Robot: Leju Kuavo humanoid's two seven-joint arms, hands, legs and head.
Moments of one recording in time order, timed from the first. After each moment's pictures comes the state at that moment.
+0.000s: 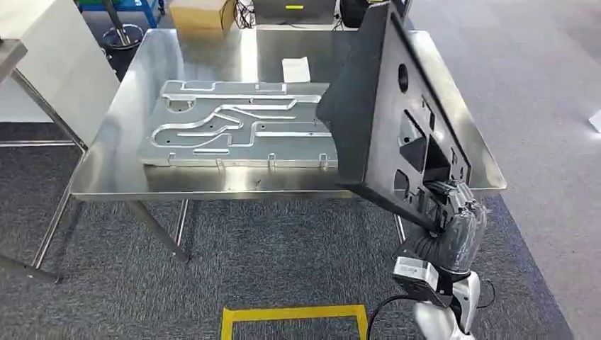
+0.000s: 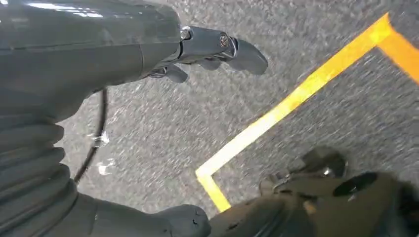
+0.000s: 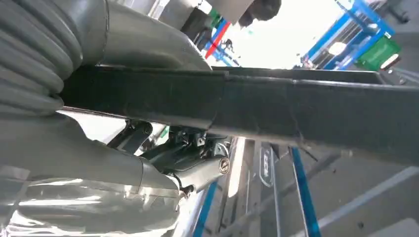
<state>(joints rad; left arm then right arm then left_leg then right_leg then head) -0.05 -0.10 0.78 -0.20 -1.48 0.09 -0.39 -0.04 -0.07 0.23 -1.81 0.70 -0.69 -0.35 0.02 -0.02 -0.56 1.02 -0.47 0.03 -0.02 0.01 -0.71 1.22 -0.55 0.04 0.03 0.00</state>
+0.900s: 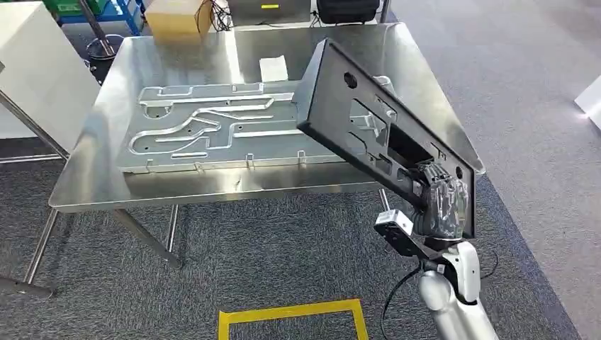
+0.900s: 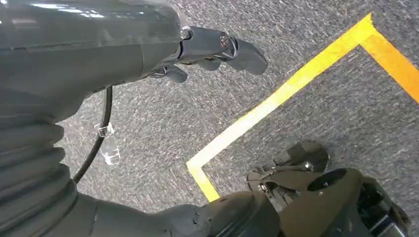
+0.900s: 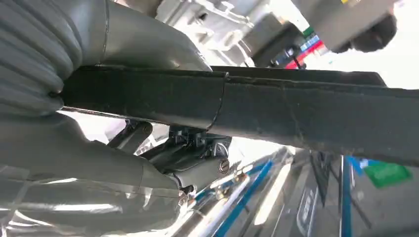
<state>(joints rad) -0.06 -0.09 0.83 -0.20 -1.43 0.06 -0.41 -0.21 -0.14 0.19 -1.56 0.91 -0.50 -0.13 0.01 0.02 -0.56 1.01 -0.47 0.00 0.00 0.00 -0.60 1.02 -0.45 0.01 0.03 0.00</state>
